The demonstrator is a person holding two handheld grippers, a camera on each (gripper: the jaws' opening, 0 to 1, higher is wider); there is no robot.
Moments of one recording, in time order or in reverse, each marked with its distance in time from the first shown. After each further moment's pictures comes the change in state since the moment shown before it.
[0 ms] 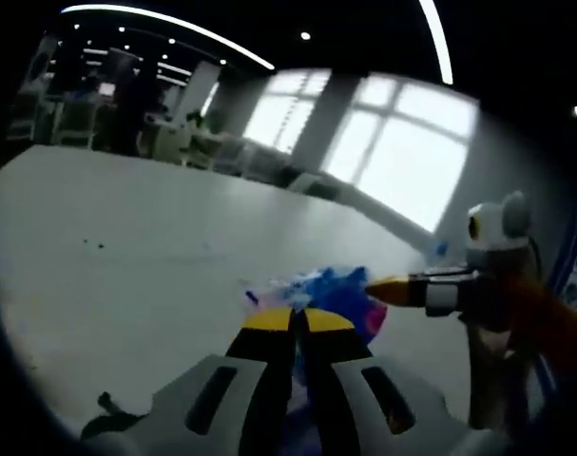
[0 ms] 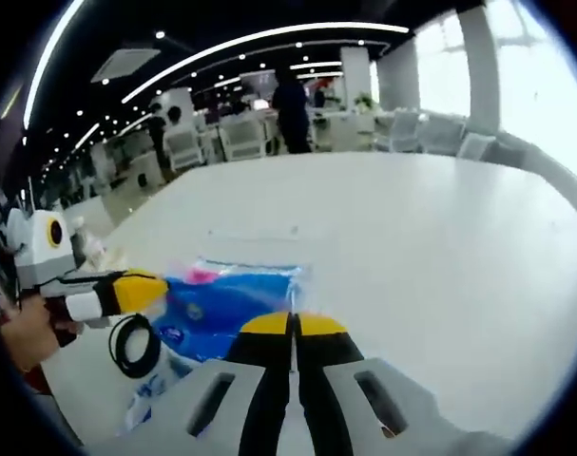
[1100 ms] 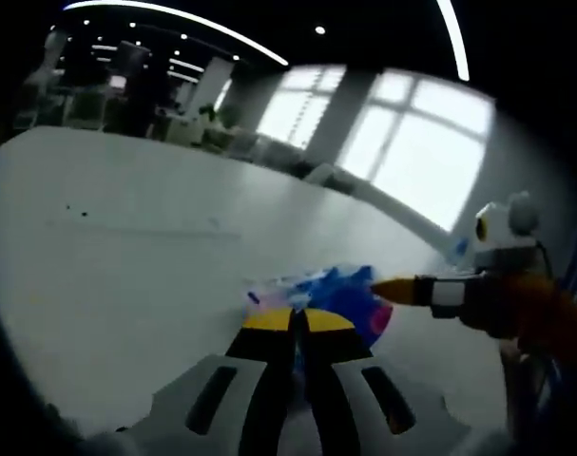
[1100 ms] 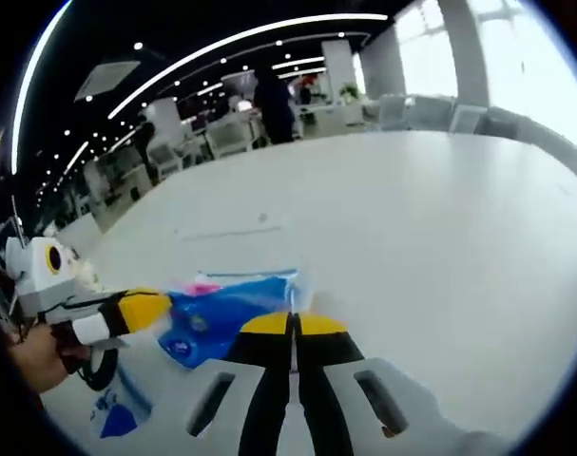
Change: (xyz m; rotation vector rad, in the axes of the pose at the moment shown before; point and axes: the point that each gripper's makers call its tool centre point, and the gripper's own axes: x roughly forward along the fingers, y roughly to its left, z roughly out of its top) left arm 0.059 0.038 -0.047 -0.014 0.013 0.060; right arm 0.060 -0.033 -0.040 0.113 -0.007 -0.003
